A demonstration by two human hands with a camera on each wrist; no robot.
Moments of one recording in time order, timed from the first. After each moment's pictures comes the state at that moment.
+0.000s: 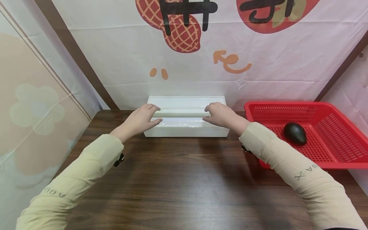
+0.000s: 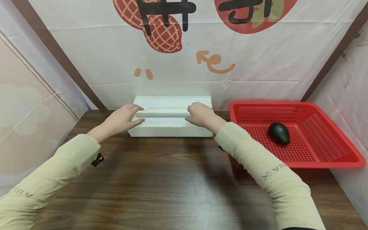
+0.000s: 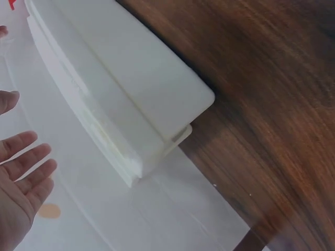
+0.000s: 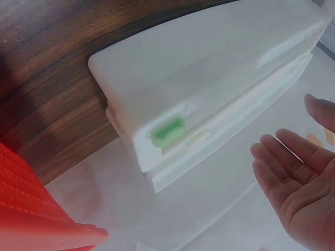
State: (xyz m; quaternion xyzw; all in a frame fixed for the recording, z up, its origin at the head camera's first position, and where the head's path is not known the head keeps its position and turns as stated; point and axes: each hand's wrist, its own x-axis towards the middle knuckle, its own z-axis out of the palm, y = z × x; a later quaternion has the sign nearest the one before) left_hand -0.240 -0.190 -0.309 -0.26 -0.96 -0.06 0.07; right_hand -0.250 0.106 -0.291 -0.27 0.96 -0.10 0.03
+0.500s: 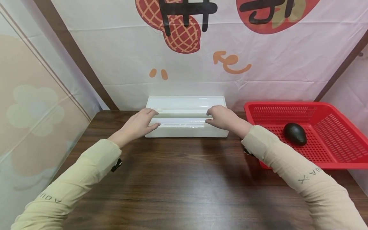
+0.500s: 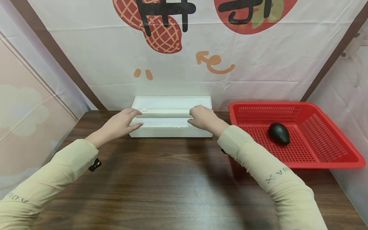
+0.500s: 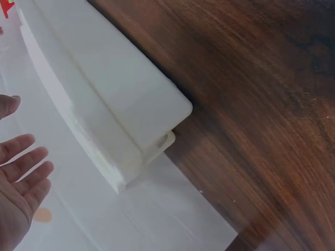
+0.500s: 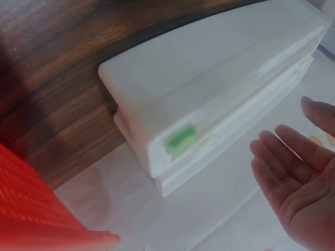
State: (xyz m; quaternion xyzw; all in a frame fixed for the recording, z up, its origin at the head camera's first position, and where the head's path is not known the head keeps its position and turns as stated) left_hand -0.232 -0.198 -0.321 -0.27 -0.96 -0.06 0.08; right_hand -0.245 0.111 -0.296 -0.28 0.96 -0.09 0.03
